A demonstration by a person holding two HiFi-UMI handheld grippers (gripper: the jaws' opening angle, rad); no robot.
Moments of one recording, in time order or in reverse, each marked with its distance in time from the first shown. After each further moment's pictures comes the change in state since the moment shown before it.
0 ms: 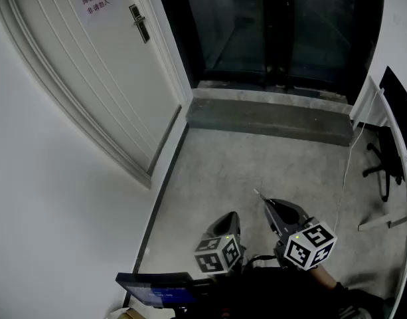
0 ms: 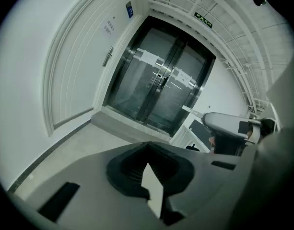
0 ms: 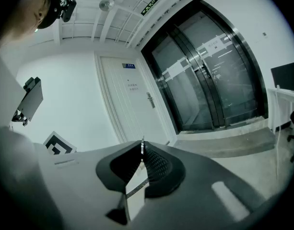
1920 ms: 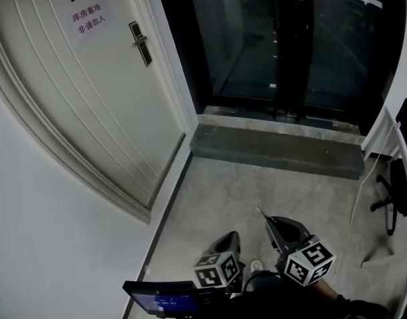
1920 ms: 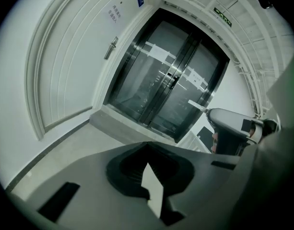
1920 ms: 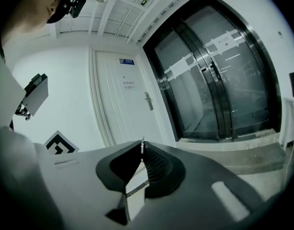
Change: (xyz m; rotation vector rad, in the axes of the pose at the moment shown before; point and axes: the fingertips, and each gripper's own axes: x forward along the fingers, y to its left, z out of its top) left arm 0.161 0.058 0.109 -0.069 0.030 0.020; right arm 0.163 -0.105 0.077 -0.078 0.006 0.019
